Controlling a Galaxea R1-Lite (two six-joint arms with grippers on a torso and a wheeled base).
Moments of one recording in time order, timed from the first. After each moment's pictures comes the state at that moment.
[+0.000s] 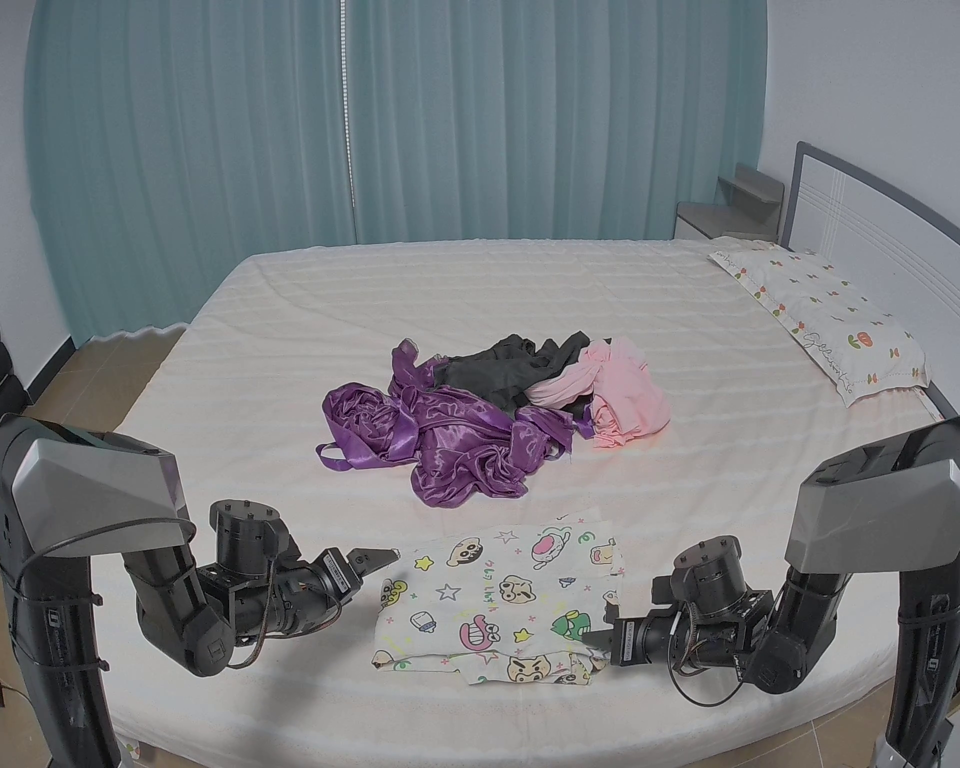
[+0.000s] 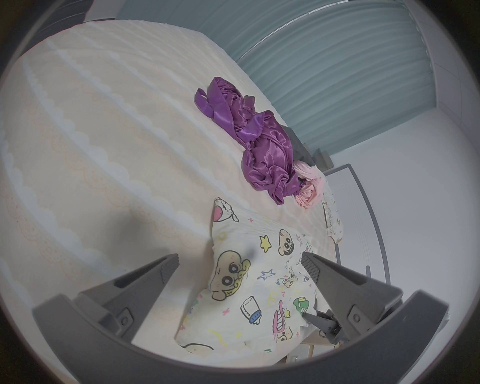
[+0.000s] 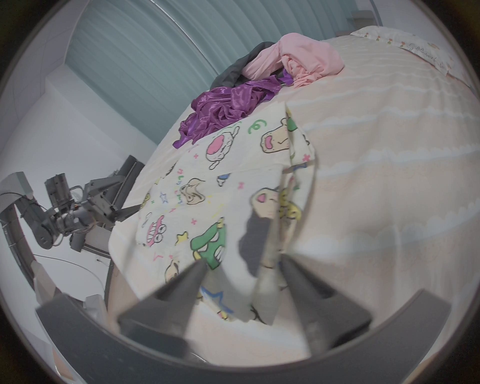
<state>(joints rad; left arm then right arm) -0.28 2.24 -0.45 -1.20 -0.27 -0.89 0.55 2.30 -0.46 -1.09 0.13 0.52</state>
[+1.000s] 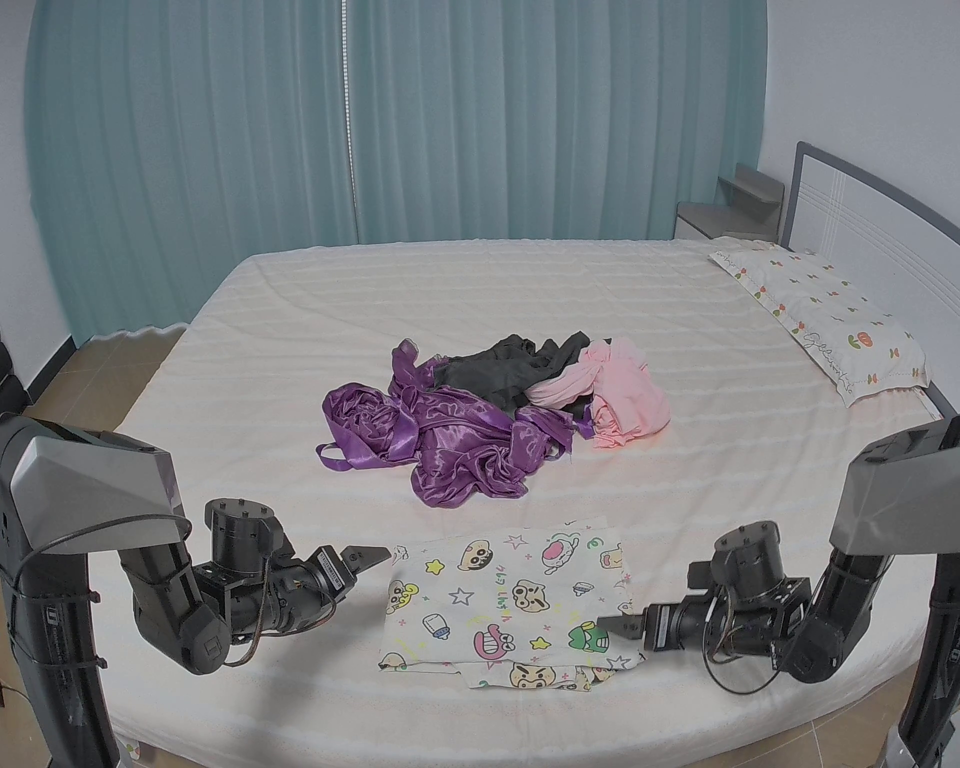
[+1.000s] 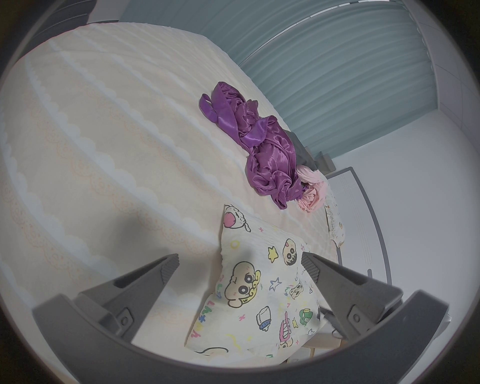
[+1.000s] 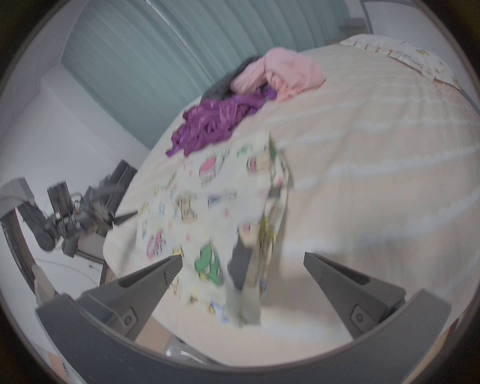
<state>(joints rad) -0.27 2.24 -0.45 -1.20 -0.27 -0.89 0.46 2.18 -0.40 -1.09 0.12 0.49</state>
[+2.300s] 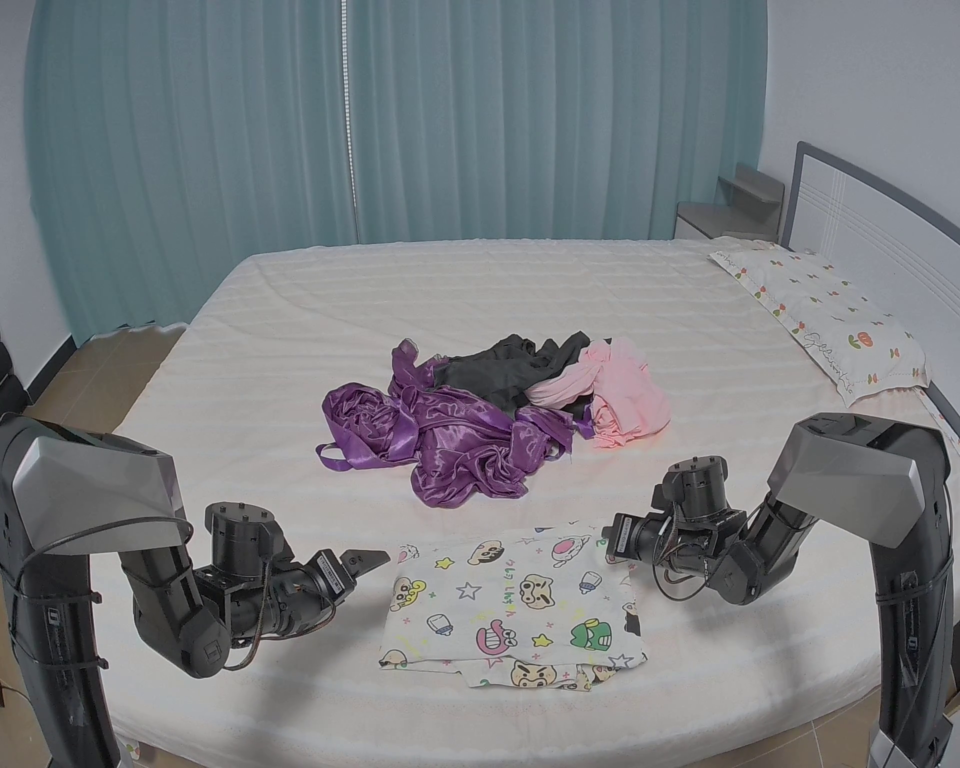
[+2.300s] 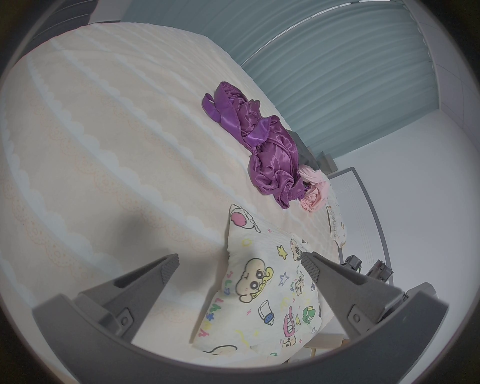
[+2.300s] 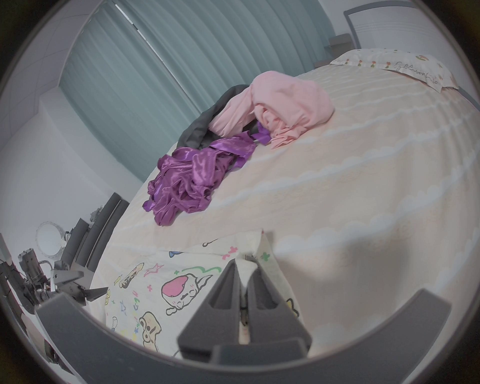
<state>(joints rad) -0.28 2.25 -0.44 -1.21 -0.25 -0.89 0.36 2.45 -0.95 -0.92 0.09 0.50</state>
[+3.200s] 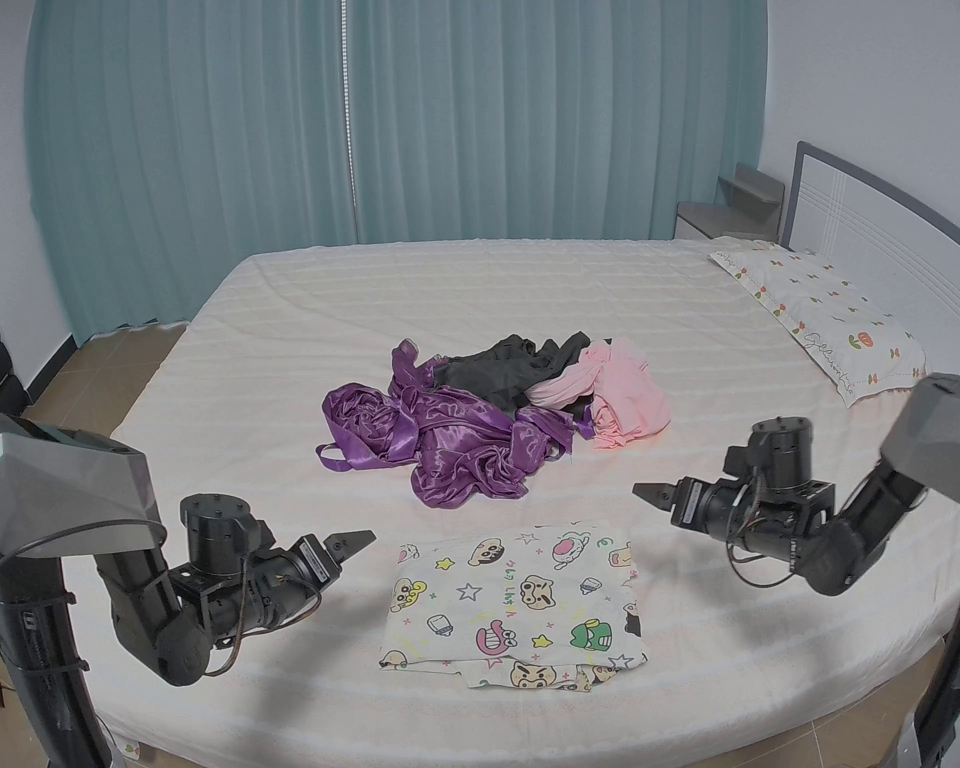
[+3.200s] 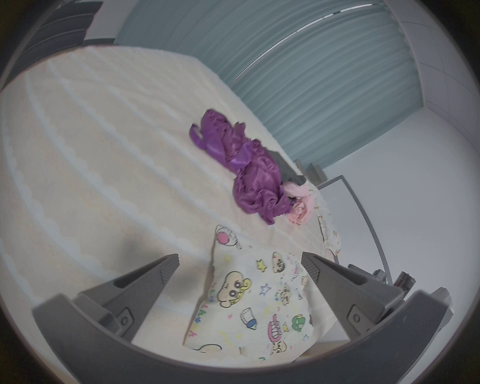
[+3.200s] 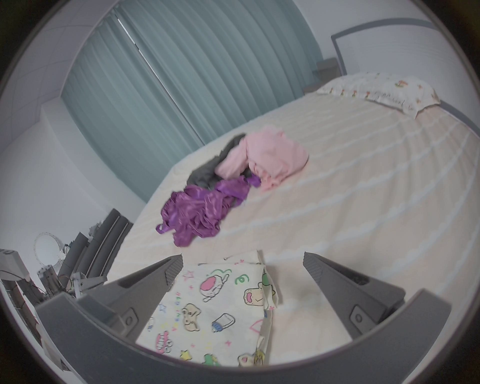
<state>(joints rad) -0.28 2.12 -0.33 -1.34 -0.18 -0.85 0.32 2.00 -0.62 -0.92 0.03 0.50</state>
